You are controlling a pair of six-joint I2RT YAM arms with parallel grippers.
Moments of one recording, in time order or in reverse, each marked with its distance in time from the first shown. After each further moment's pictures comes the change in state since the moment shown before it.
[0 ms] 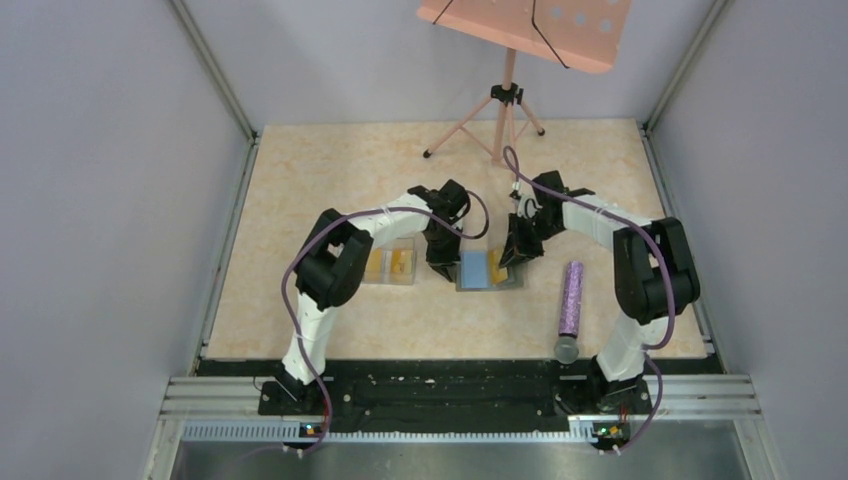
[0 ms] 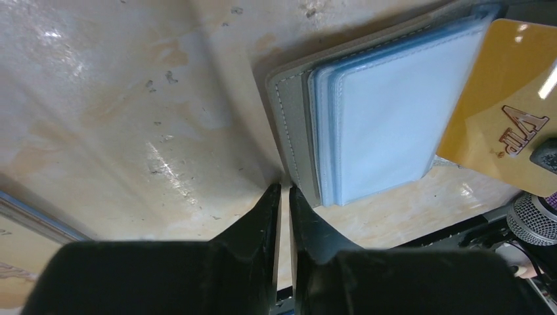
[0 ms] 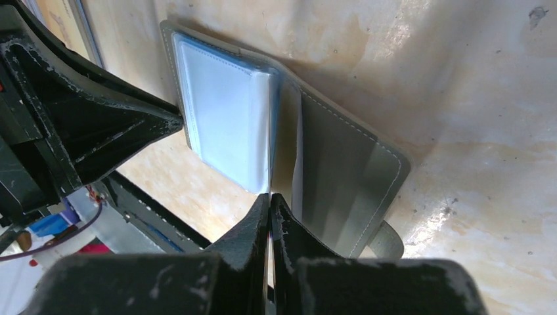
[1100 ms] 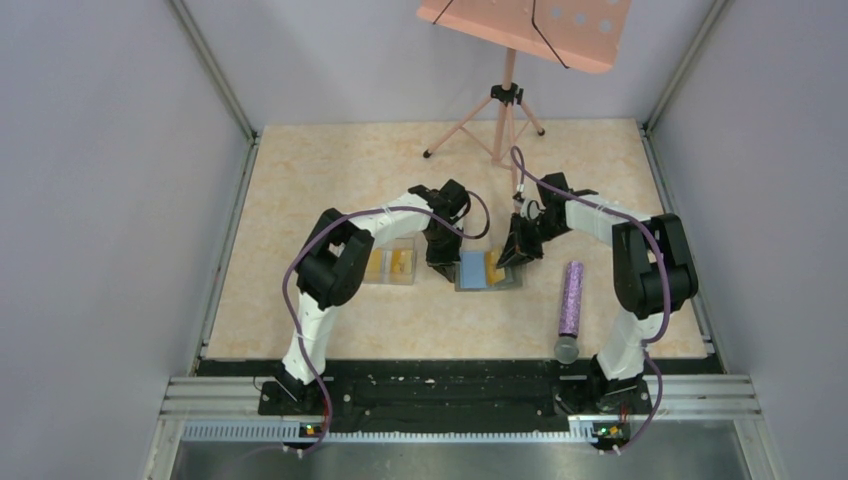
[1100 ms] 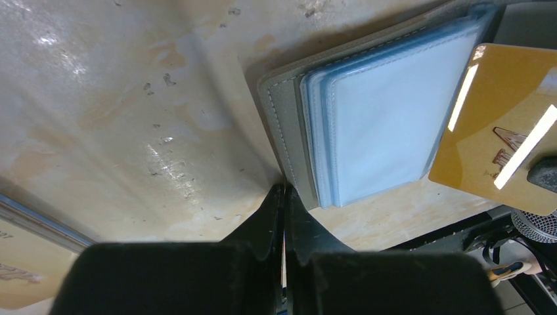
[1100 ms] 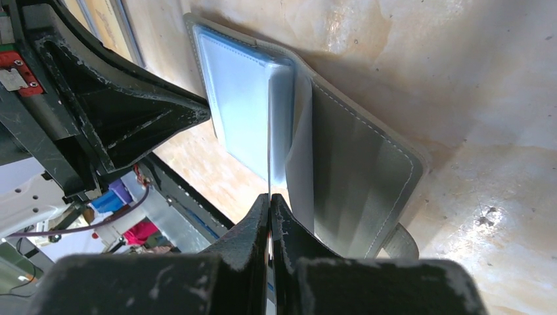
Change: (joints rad) left arm 0.001 0.015 0.016 -0.018 0.004 0.019; right arm -0.045 0.041 -0.006 0.006 -0.150 0.050
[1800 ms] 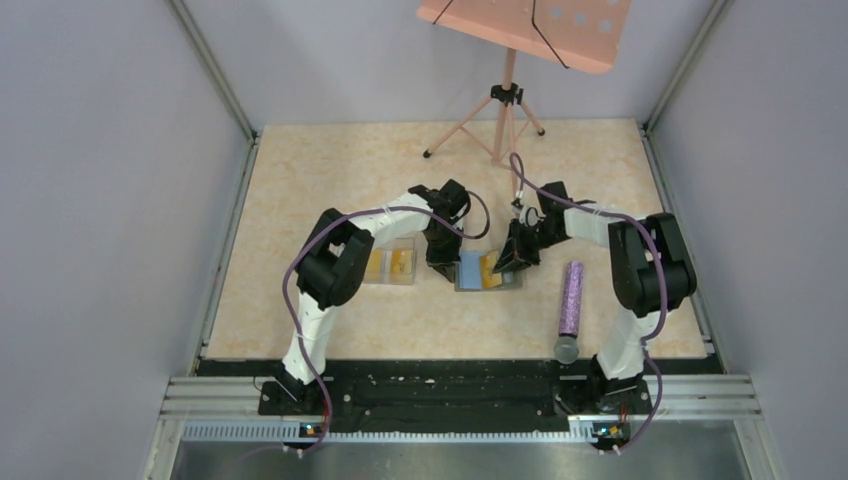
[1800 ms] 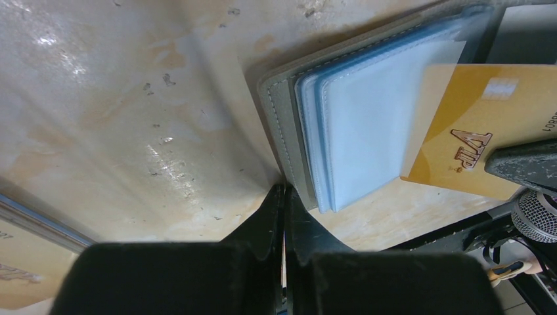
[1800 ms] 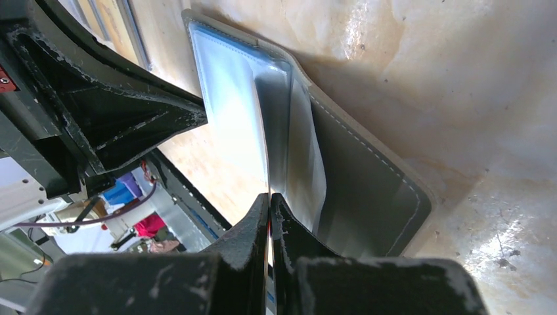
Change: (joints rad) left arm 0.000 0.000 0.000 -0.001 0.001 0.001; right arm -0.001 0.014 -0.080 0.122 -0.061 0.020
